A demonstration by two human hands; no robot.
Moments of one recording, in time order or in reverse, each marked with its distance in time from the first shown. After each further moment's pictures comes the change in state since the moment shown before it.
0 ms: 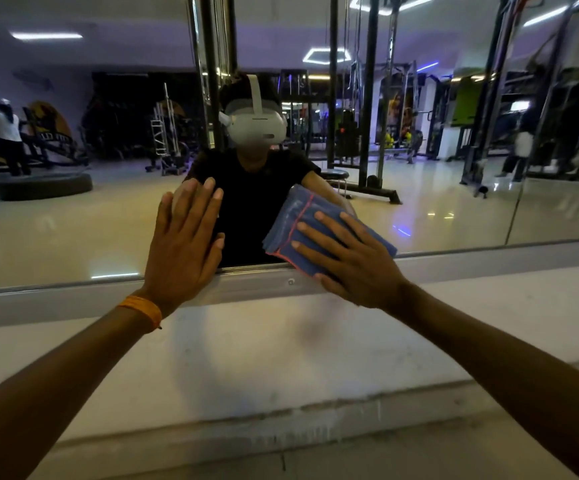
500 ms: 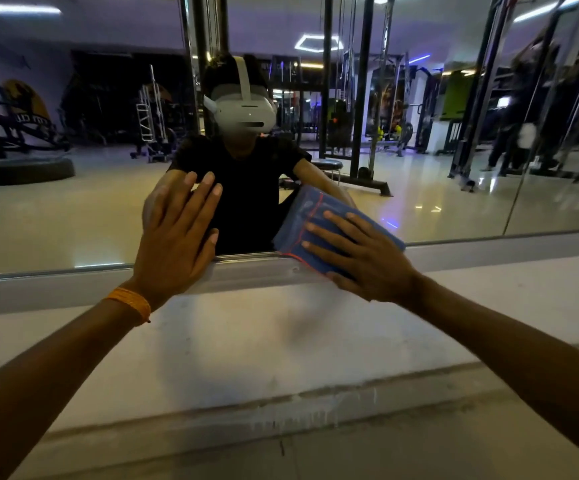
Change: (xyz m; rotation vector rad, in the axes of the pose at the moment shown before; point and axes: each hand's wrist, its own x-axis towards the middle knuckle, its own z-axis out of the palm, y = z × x) left_hand -0.017 -0.016 0.002 -0.030 -0.005 0.055; right_hand -0.015 0.000 -0.001 0.029 -0.057 -0.078
